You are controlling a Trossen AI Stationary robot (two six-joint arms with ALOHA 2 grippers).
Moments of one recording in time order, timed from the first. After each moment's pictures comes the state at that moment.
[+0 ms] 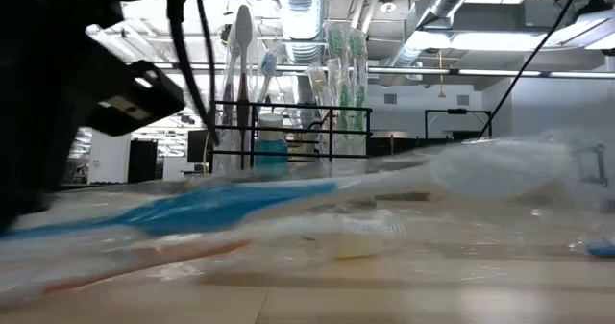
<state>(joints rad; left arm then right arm) -0.66 1.94 1.19 -0.32 -0.08 -0.52 0.46 1.57 1.66 -1.10 0.31 0.54</state>
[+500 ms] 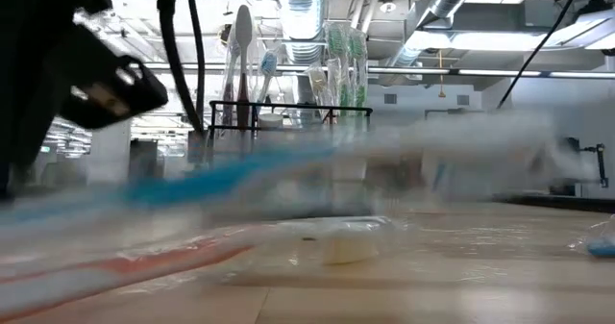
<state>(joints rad) -0.67 1.92 1.19 -0.32 -0.08 -0.63 0.46 1.57 1.66 -1.10 0.32 0.53</state>
